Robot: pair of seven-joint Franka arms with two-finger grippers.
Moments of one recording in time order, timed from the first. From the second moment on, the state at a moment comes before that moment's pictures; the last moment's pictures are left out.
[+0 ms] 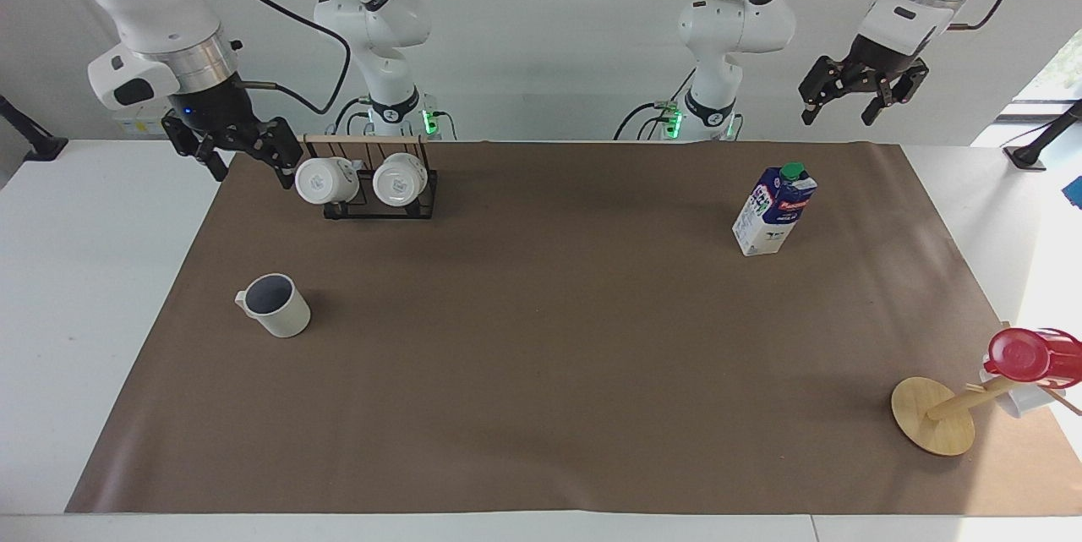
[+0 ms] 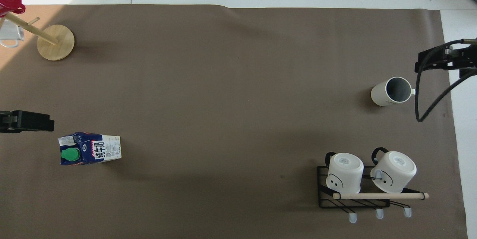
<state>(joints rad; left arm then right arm) -0.14 -0.21 0.05 -1.72 -0.02 1.51 -0.06 -0.03 0.13 0.01 -1.39 -0.03 1.58 0.13</state>
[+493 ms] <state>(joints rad) -0.14 -0.21 0.04 -1.72 -0.02 1.51 -0.06 -0.06 0.20 0.01 -1.43 -0.03 1.68 0.10</state>
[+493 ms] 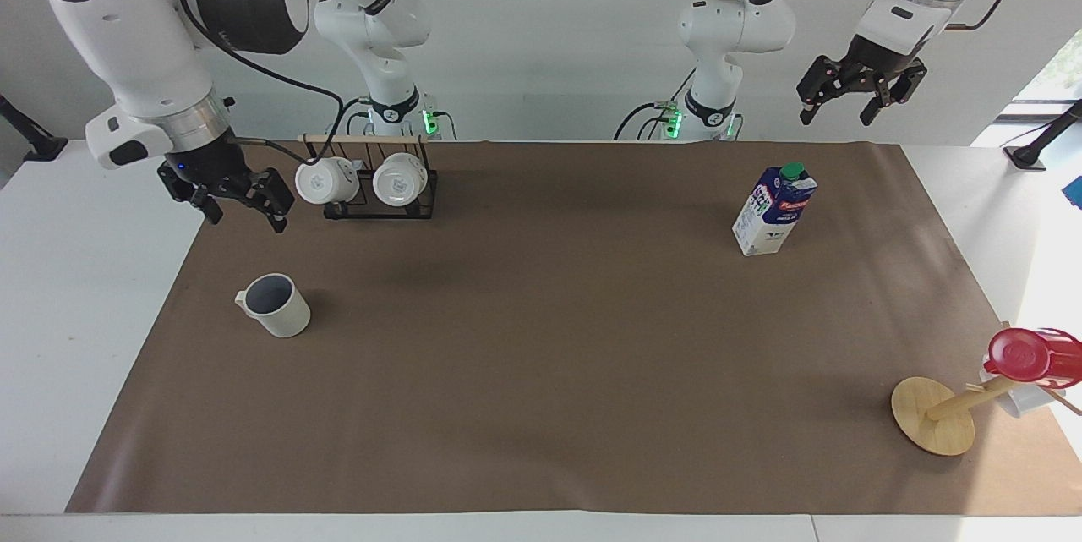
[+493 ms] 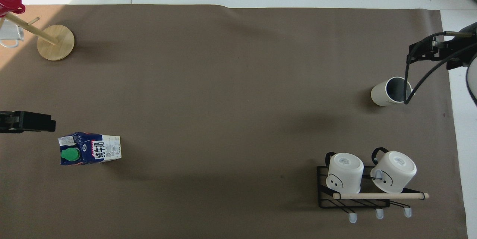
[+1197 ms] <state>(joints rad) -0.14 -0.22 0.05 -1.87 -0.02 1.61 0.05 -0.09 0.21 0.01 -1.66 -0.03 1.89 0.06</state>
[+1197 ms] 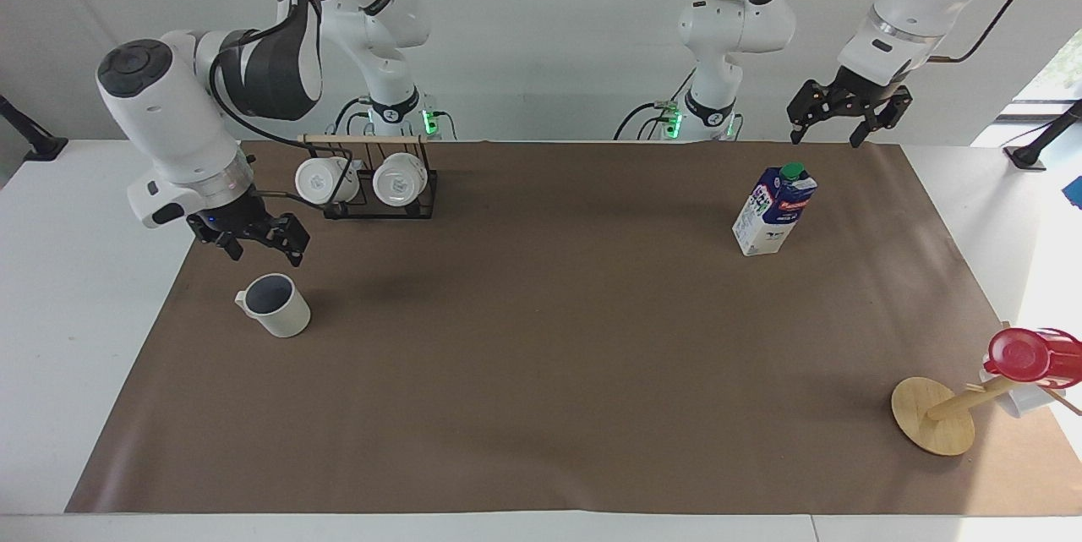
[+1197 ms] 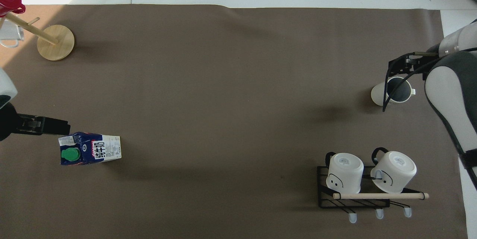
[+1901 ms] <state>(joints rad) -0.11 -0.39 0.06 -2.20 -0.02 1.79 0.08 -0.12 0.21 0.01 -1.89 -0.04 2.13 0.02</state>
